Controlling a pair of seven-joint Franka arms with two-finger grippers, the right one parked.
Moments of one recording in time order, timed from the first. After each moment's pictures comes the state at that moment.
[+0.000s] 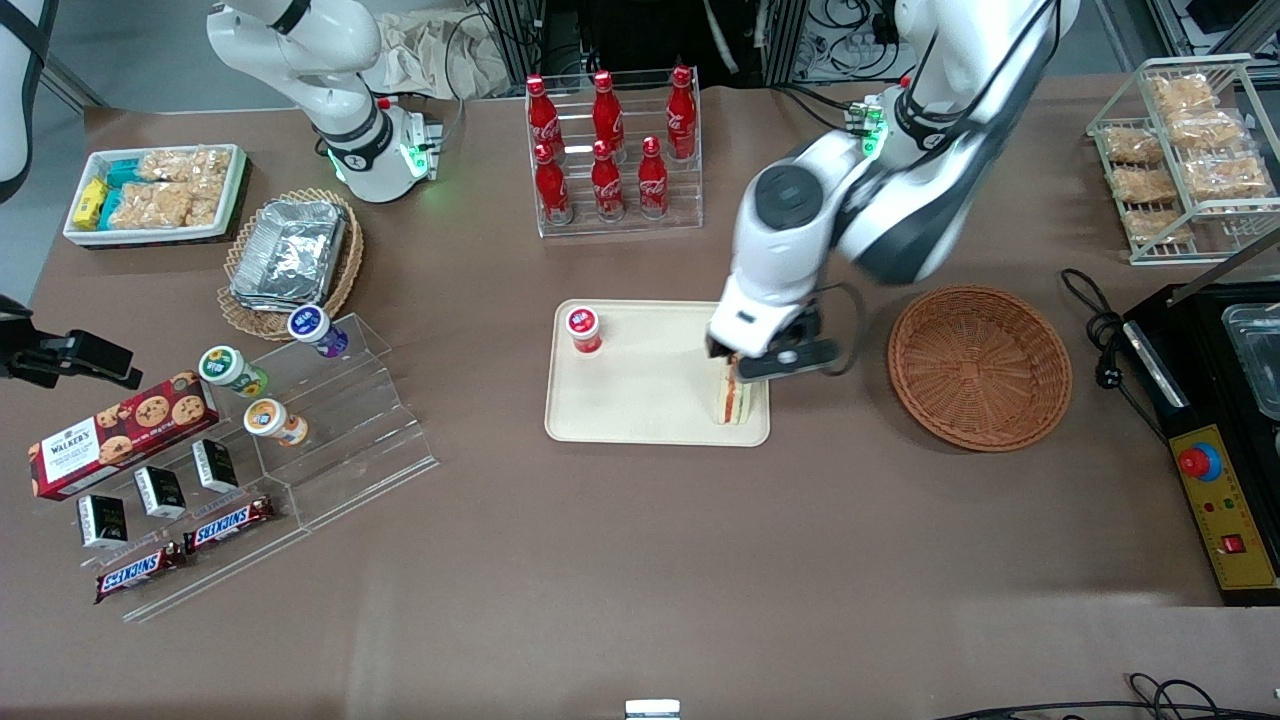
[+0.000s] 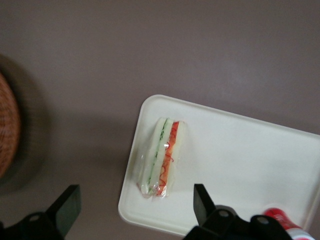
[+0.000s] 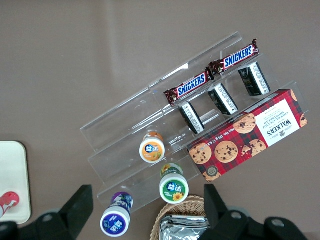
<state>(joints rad) -0.09 0.24 -0.55 -1.76 0.17 1.97 -0.93</state>
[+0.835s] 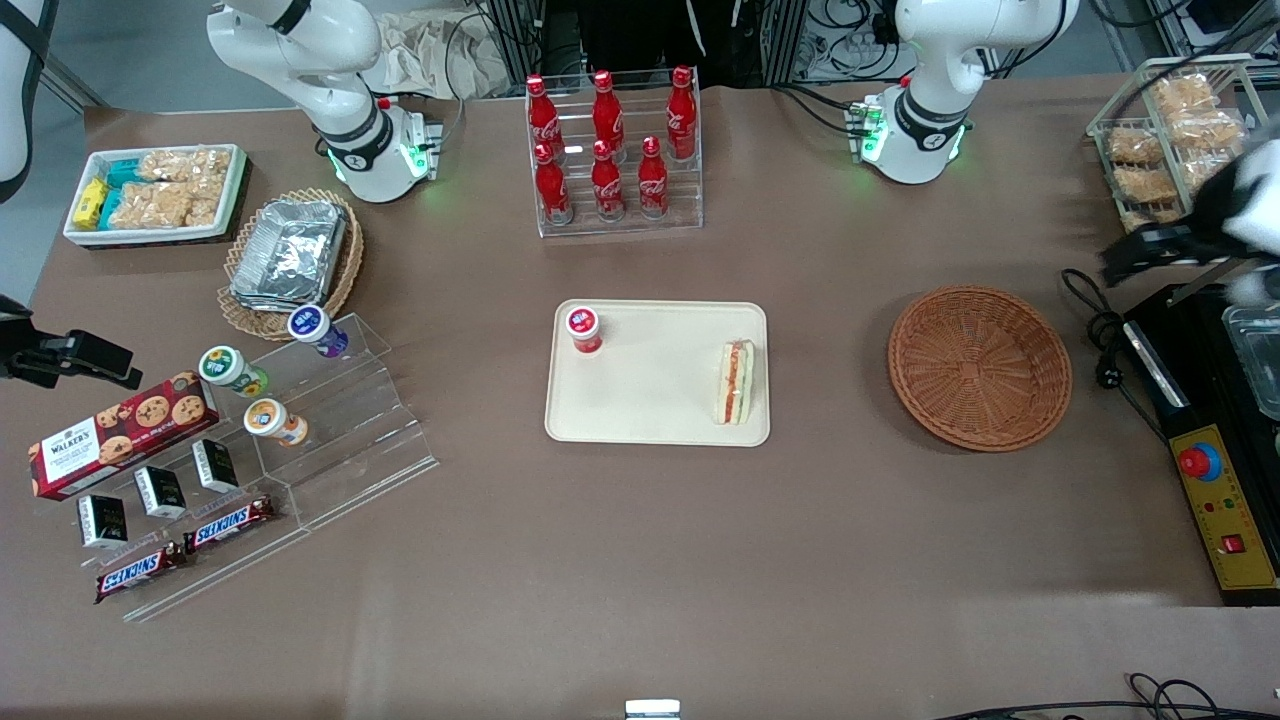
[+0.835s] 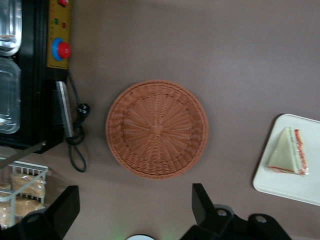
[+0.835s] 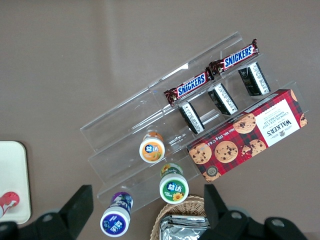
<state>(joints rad) -0.04 -0.06 0.09 -1.63 0.04 1.53 -0.15</state>
